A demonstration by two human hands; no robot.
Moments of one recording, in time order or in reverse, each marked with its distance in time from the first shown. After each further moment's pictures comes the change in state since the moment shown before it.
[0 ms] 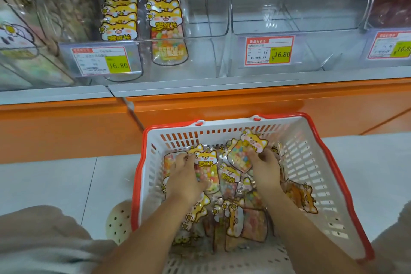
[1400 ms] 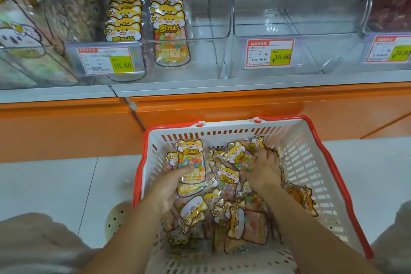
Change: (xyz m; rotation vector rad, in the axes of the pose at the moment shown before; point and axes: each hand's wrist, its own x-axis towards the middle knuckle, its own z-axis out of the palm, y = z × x) left_hand 0.001 -0.026 -0.019 -1.329 -0.235 -0.414; right_hand 0.035 0.030 -0.003 -1.009 -0.086 -0.137
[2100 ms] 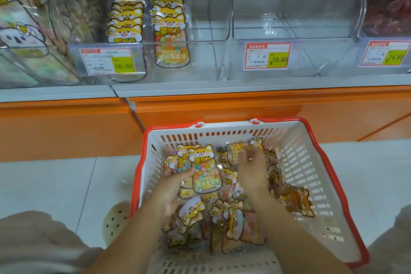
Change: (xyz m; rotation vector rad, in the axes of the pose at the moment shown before) left_hand -0.003 -0.012 0.007 -0.122 -0.009 0.006; right_hand -0.032 -0.041 -0.010 0.806 0.162 -0.012
